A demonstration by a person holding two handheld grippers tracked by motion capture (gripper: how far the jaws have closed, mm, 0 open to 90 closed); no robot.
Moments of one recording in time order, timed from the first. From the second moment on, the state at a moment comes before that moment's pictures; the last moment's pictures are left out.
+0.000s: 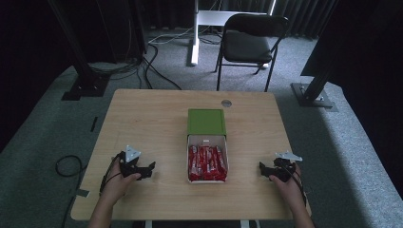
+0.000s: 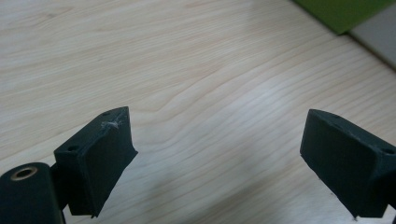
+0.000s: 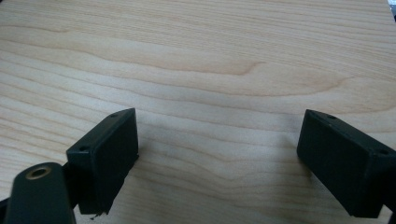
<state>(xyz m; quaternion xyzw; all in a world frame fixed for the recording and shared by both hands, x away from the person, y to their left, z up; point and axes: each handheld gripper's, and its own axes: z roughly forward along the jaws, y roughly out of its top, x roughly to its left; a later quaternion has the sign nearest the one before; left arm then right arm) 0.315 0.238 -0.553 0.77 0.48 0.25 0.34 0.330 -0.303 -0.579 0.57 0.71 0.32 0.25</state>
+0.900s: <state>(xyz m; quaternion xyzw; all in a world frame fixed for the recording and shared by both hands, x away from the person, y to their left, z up) 0.315 0.282 -0.569 0.71 0.58 0.27 0.29 0.330 -0.303 -0.579 0.57 0.71 0.32 0.25</state>
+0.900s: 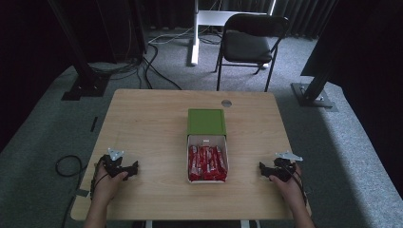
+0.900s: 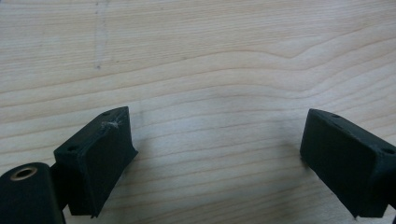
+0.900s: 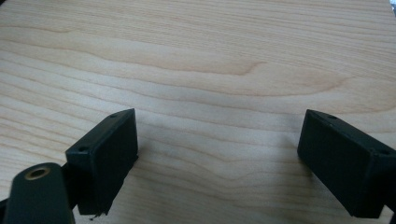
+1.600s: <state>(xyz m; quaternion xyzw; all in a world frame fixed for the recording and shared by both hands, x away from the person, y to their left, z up) 0.318 0.281 -0.570 0.69 0.61 0.27 0.29 0.330 -0.303 -0.579 0.57 0.72 0.32 0.25</state>
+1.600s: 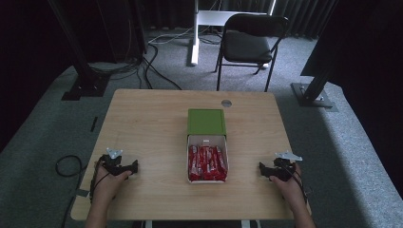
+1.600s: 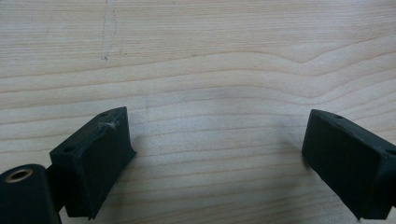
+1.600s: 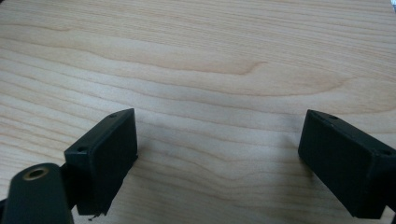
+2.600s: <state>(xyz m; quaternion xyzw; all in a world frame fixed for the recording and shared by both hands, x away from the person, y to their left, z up) 0.318 0.281 -0.570 0.69 0.61 0.27 0.29 0.318 -0.291 -0.538 0.59 0.68 0.36 0.25</state>
